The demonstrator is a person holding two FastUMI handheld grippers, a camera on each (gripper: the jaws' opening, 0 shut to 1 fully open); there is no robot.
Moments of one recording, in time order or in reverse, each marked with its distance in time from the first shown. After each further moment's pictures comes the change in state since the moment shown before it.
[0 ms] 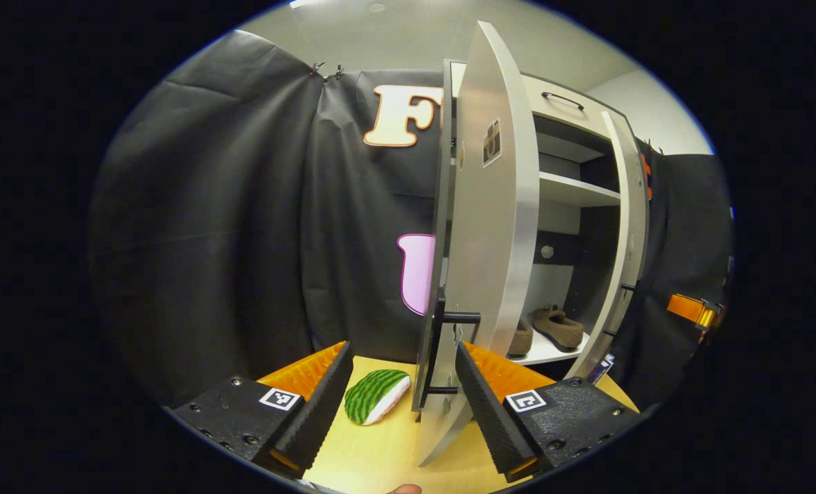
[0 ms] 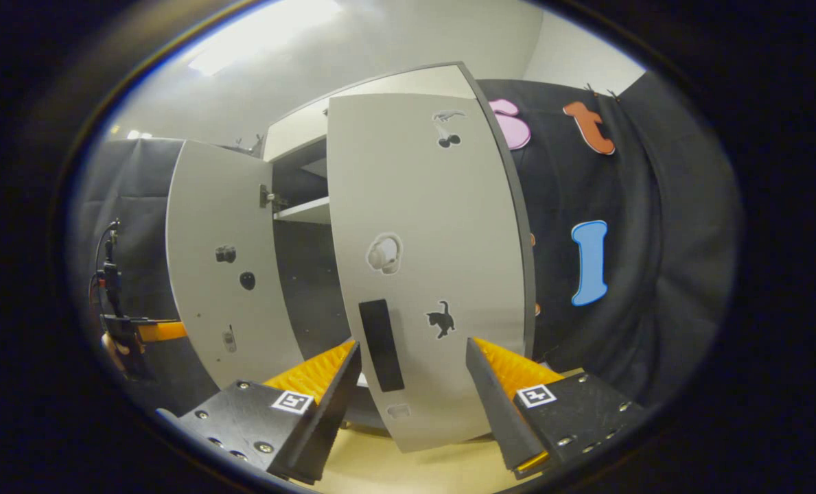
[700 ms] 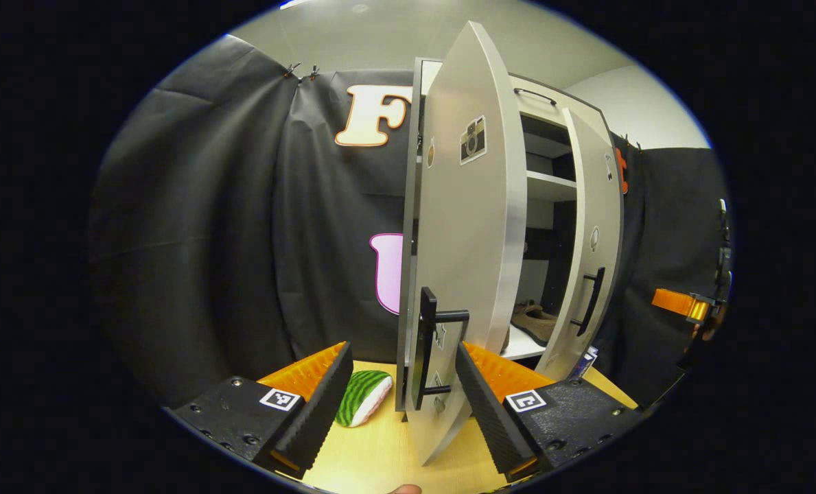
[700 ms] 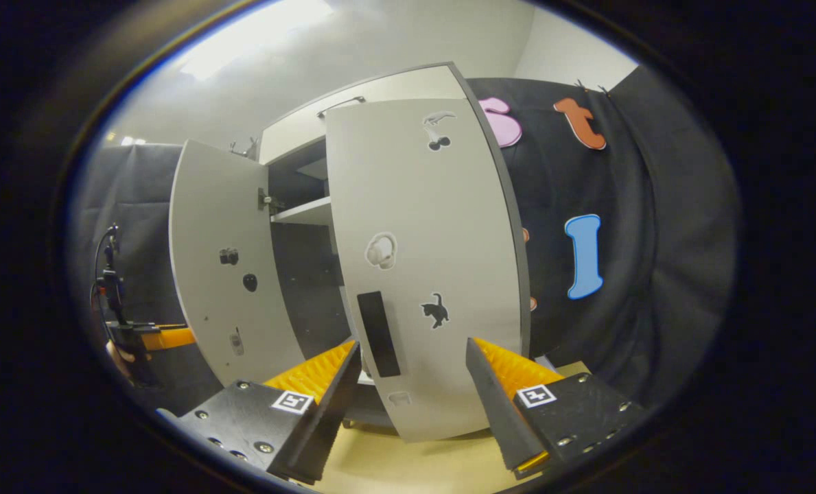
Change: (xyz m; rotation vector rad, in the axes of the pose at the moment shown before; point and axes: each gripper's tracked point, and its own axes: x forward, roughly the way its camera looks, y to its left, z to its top) left arm 0.001 -0.025 -0.001 0.021 0.005 -0.094; right arm -0.010 -0.002 -0.004 0.033 0.003 -0.023
